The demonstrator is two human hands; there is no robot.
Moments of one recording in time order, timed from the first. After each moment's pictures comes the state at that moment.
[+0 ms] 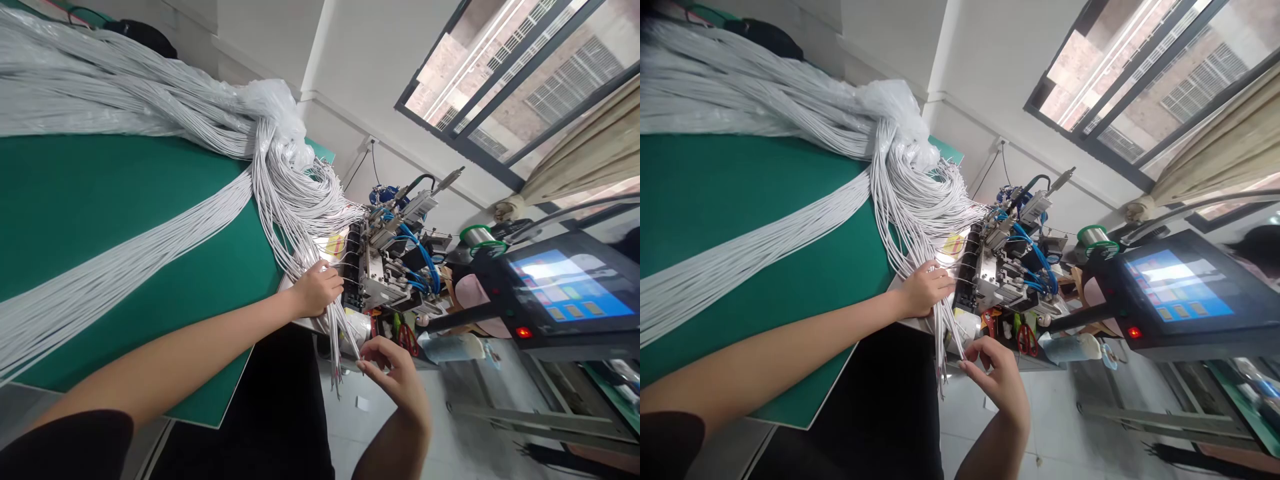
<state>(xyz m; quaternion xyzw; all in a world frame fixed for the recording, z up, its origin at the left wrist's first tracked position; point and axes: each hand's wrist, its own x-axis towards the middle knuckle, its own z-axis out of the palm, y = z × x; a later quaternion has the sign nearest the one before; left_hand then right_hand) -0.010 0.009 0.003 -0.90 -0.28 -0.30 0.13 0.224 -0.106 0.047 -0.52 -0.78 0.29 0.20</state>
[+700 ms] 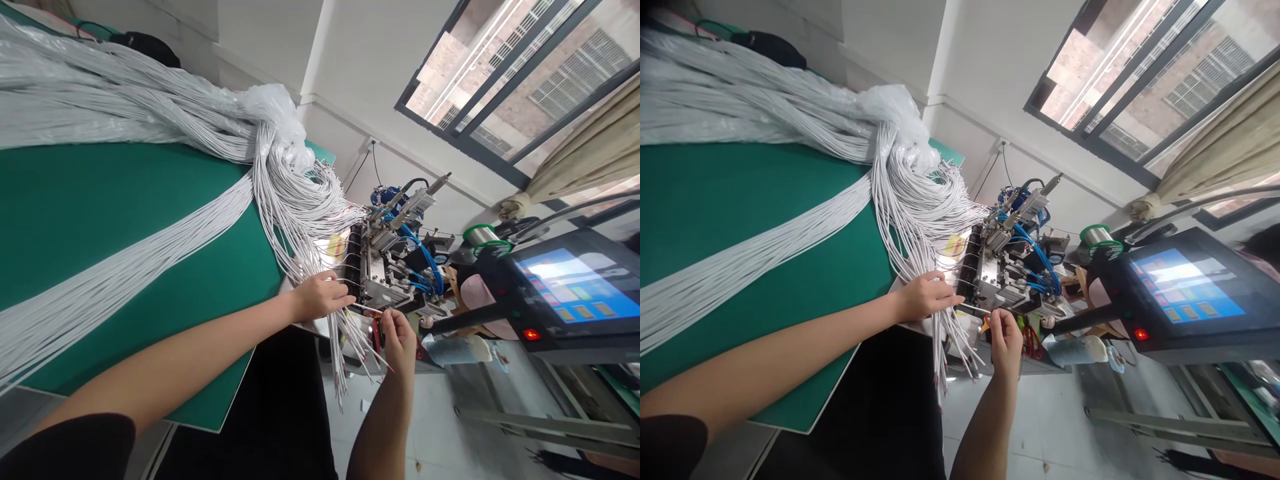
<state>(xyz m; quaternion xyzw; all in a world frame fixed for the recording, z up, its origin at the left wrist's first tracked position) -0.011 0.011 0.001 -0.90 -0.20 -0.36 0.17 0.223 -0.060 0.012 -0.60 -0.58 0.26 0.48</state>
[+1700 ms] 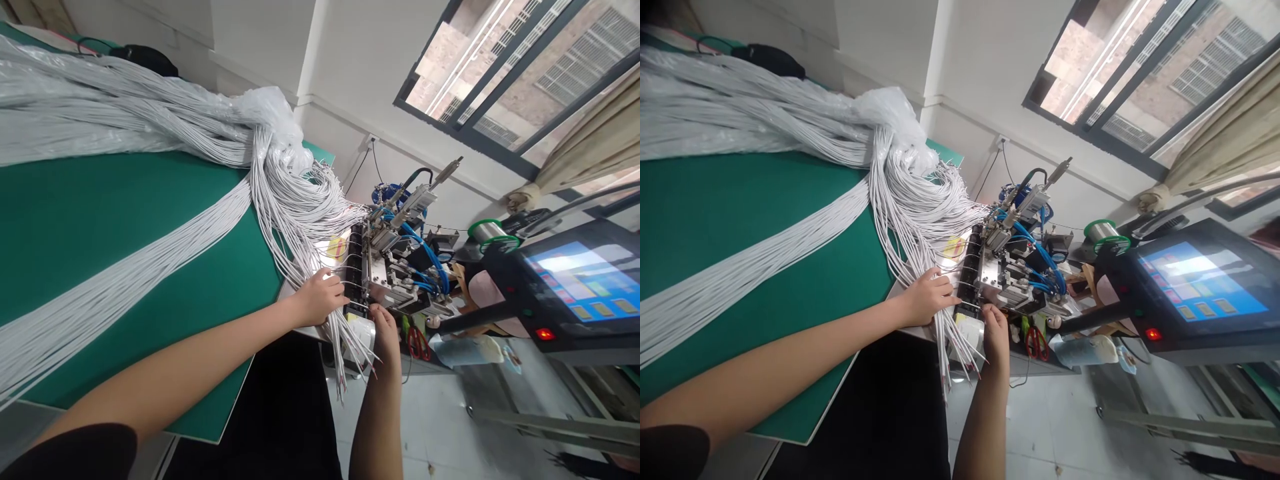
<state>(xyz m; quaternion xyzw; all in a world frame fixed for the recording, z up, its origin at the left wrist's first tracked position) -0.006 0.009 0.003 -0.92 -0.28 -0.25 0.10 0.217 -0.021 -0.024 -0.59 -0.51 0.41 0.48</state>
